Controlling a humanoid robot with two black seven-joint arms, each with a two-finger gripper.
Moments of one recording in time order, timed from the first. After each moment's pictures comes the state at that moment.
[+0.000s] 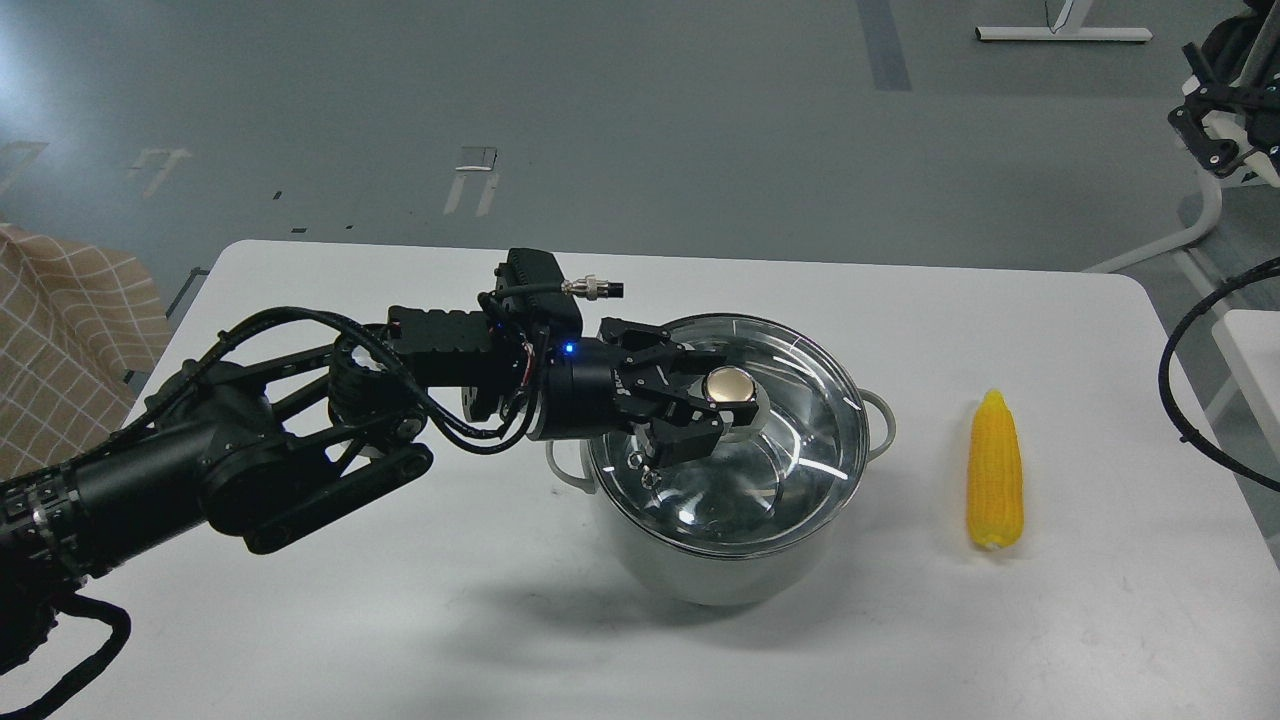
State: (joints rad) left arm -0.77 0.40 -0.53 -1.42 2.04 -0.28 -0.38; right arm 0.67 -0.38 1.67 0.85 -0.34 0.49 -0.21
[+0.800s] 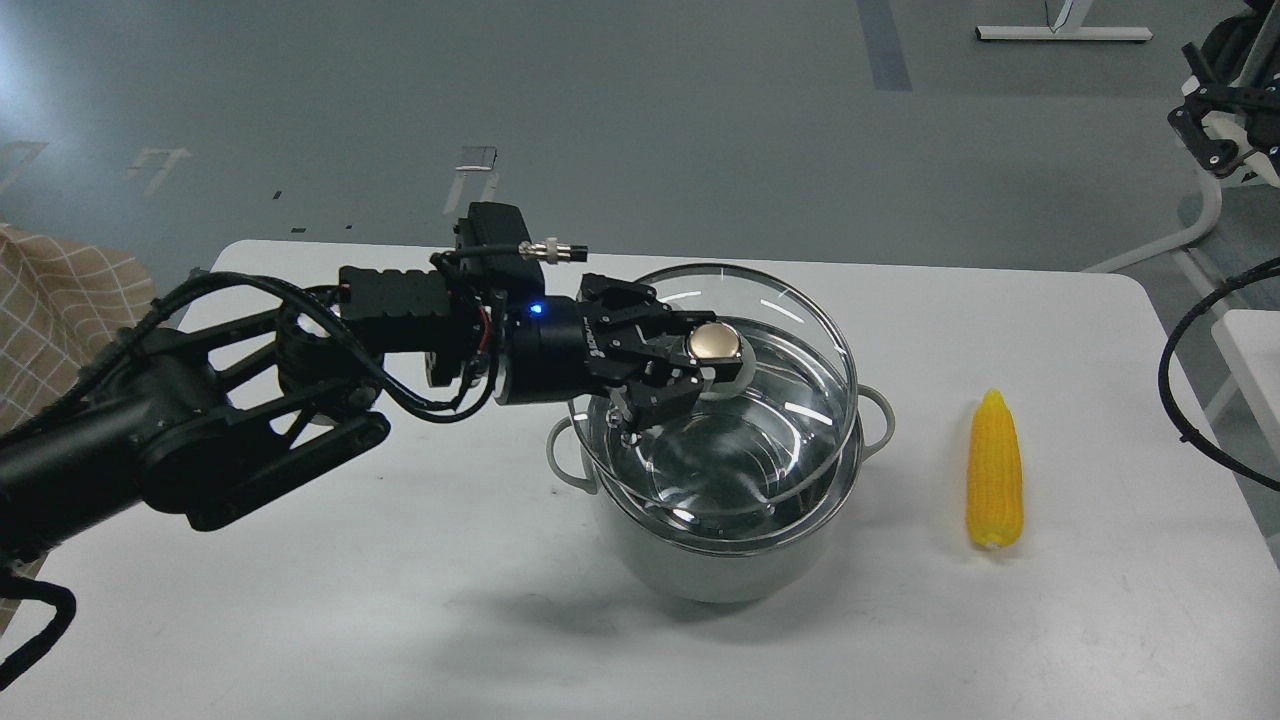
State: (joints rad) left arm -0.80 0.54 -0.61 -1.54 2.03 -0.28 -0.39; right arm 0.67 -0.38 1.67 0.84 -0.34 0.49 -0.21
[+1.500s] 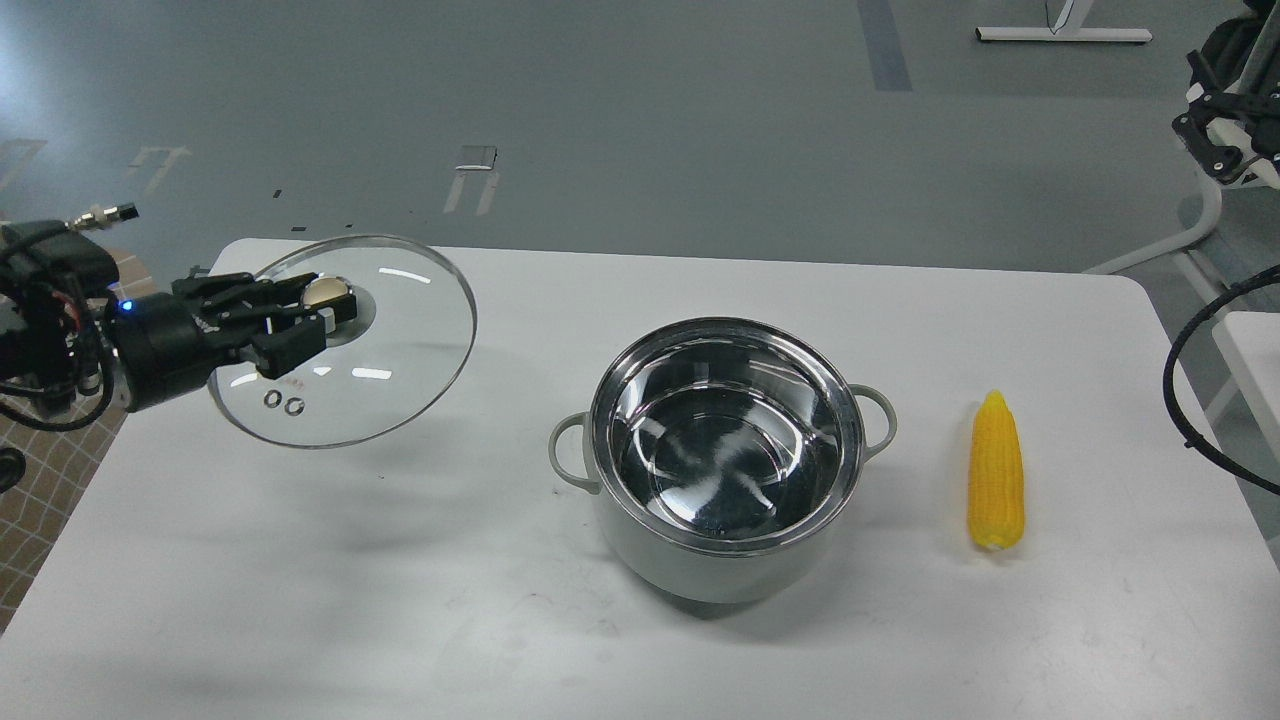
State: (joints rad) left arm -0.40 1.07 -0.68 -1.32 1.71 0.00 -0.47; right arm 0.66 -0.38 1.67 0.84 -0.34 0.49 -0.21
